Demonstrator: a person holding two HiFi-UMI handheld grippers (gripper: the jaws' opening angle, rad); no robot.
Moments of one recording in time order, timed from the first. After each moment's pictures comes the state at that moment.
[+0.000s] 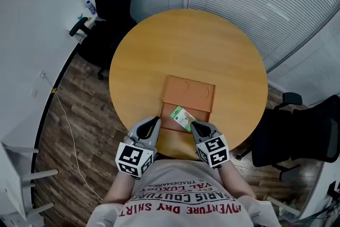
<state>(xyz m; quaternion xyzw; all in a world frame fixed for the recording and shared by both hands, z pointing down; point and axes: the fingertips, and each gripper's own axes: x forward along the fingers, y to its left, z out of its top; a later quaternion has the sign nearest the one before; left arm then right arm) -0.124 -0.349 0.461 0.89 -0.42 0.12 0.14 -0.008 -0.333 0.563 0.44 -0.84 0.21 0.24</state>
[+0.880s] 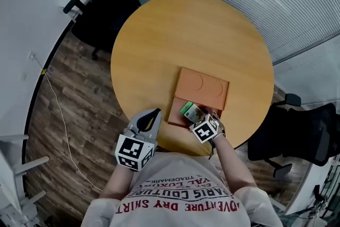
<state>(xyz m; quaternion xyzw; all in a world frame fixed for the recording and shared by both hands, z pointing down) -0.185 -0.394 0.507 0.88 -0.41 0.11 0.20 -0.031 -0.373 0.719 0.33 -0.75 0.21 0.53</state>
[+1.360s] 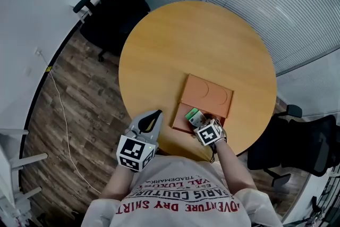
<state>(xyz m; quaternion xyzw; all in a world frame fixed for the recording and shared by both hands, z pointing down) -0.207 -0.401 0.499 0.88 -0.44 0.11 0.18 -0.029 -0.374 0.734 0.34 -0.74 0.24 0.53</state>
